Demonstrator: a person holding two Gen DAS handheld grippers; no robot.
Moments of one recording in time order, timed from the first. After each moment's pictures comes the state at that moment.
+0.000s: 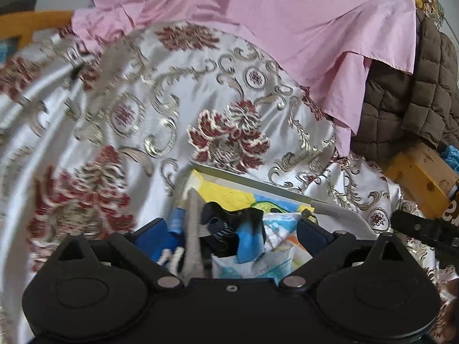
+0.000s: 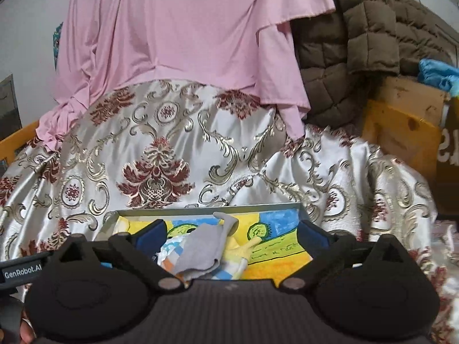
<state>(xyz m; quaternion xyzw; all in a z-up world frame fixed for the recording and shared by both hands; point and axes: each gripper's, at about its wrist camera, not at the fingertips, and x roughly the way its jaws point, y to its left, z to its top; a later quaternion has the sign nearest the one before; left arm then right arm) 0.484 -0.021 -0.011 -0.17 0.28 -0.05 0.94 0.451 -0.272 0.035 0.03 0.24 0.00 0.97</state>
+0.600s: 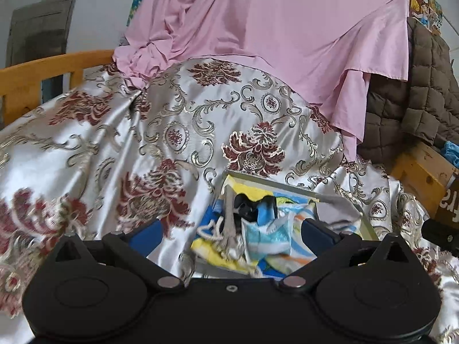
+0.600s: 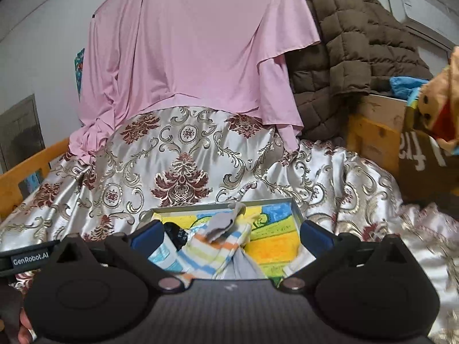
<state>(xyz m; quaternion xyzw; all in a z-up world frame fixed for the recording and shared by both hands) 0.350 -0.020 0.040 -0.14 0.26 0.02 0.96 0.314 -0.276 0.068 0.06 0.20 0.02 0.98</state>
